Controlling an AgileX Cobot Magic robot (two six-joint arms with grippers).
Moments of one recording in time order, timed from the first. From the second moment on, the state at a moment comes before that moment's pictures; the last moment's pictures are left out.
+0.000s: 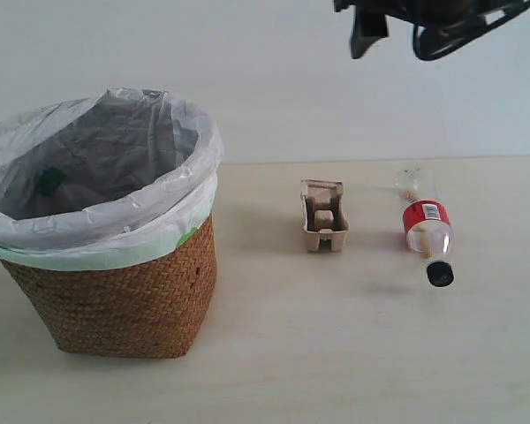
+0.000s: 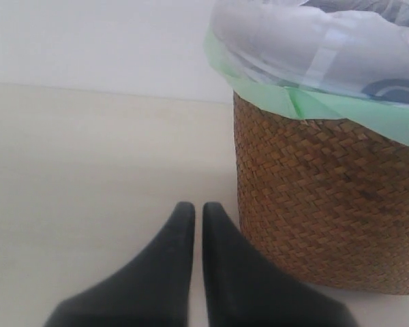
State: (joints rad) left arm -0.01 0.00 0.00 0.01 0.28 -0.09; right arm 0.36 1.71 -1.76 -0.03 0.95 0.19
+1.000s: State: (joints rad) left arm -0.01 0.00 0.00 0.01 0.28 -0.09; right arm 0.21 2.13 -1.76 -0.15 0.87 0.25
